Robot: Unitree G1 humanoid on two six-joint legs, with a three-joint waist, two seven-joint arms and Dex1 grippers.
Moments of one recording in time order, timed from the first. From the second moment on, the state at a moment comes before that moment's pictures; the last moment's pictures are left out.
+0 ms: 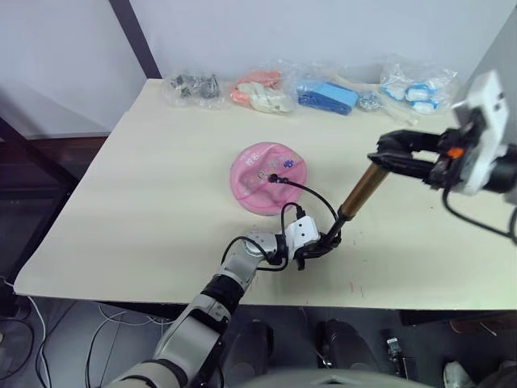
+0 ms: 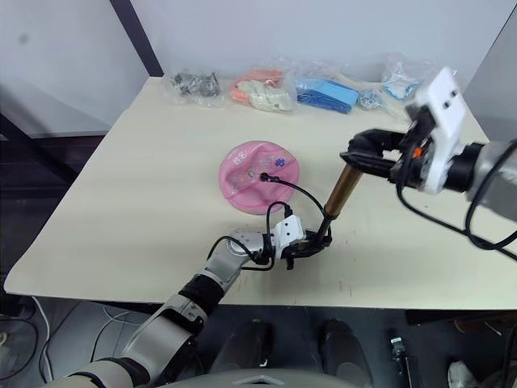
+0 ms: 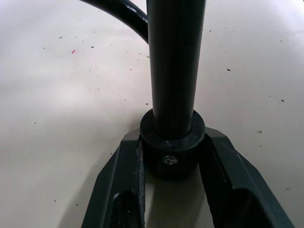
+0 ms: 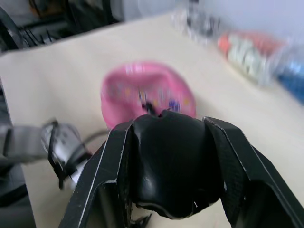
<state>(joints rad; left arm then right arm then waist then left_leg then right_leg) -0.51 0.14 -0.40 0.65 0.08 -0.16 -0.89 -0.64 -1.01 -0.31 -0.52 1.20 1.14 0.47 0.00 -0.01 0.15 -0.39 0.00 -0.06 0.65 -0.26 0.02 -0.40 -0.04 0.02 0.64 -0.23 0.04</state>
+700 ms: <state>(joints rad) -0.49 0.16 -0.39 0.64 0.08 -0.12 -0.88 -0.40 -0.73 0.11 -0.50 0.70 0.79 0.51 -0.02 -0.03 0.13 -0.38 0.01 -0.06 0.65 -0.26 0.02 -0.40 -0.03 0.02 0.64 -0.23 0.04</state>
